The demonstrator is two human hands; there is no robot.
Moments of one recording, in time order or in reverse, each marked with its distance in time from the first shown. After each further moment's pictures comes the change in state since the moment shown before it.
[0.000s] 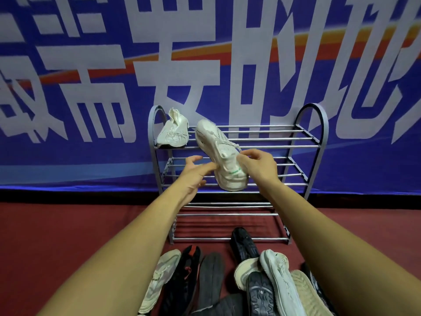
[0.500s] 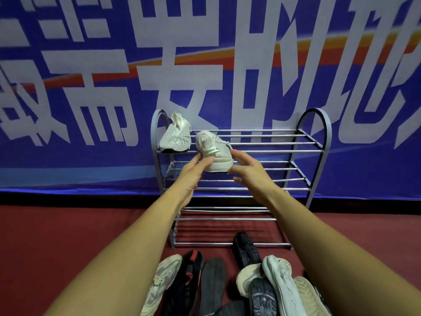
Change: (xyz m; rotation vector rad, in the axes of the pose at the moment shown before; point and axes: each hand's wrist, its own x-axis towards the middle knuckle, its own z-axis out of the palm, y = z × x) left_hand 0.001 0.008 -0.010 0.064 0.000 0.079; right_hand -0.011 -0.008 0.013 0.235 -0.410 -0.022
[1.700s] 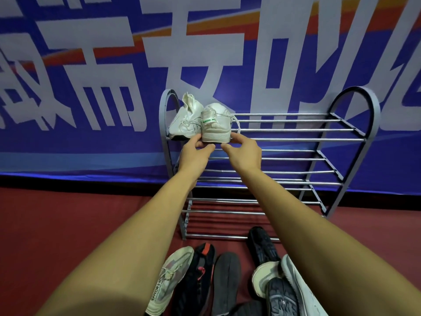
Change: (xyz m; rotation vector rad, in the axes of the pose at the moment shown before) left_hand 0.061 -0.014 -0.031 0.238 0.240 0.159; right_hand 0.076 0.022 0.066 -0.467 0.367 -0.077
